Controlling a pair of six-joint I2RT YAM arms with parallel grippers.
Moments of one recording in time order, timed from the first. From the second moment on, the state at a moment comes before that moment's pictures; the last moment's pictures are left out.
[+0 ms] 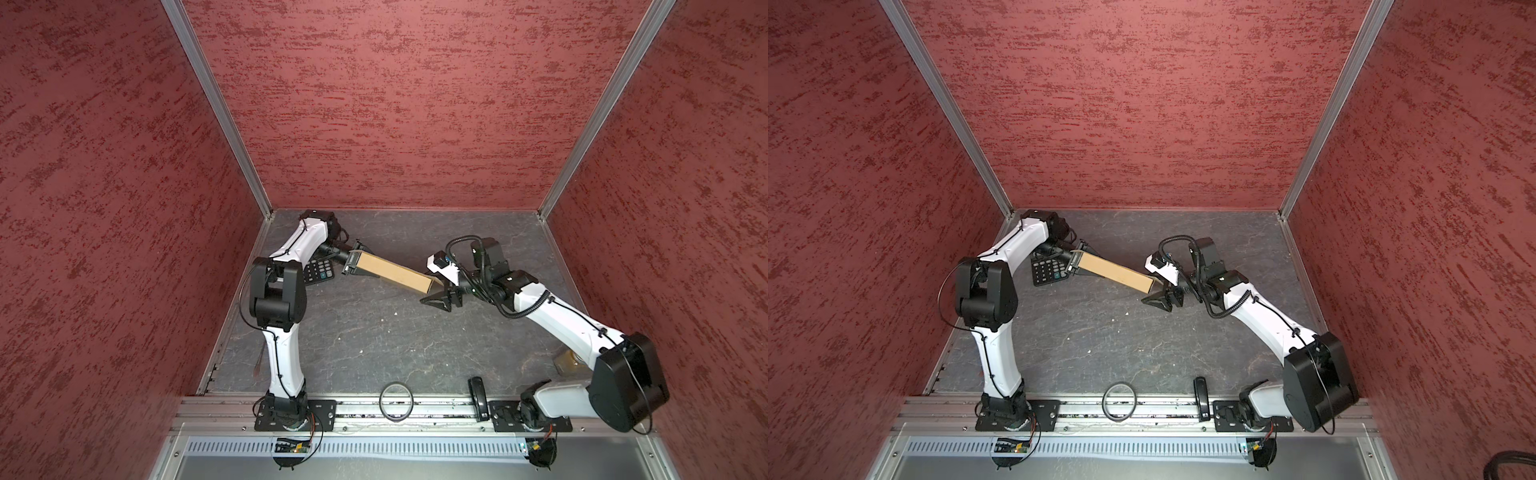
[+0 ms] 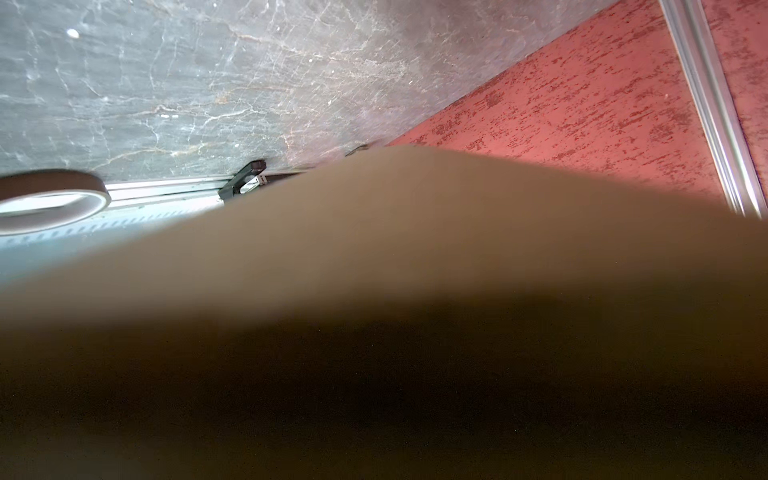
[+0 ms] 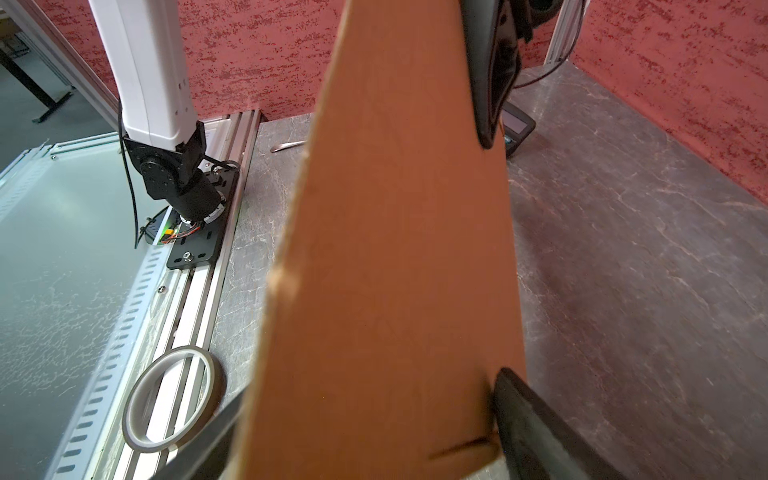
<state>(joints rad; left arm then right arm) -0.15 2.07 1.75 -1.61 1.24 -0.71 0.44 1.36 0.95 -0.27 -0.90 -0.47</state>
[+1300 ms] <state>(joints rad) -0.18 2.11 1.83 -1.47 1.25 -0.97 0.53 1.36 0.94 -0.01 -0.70 -0.29</state>
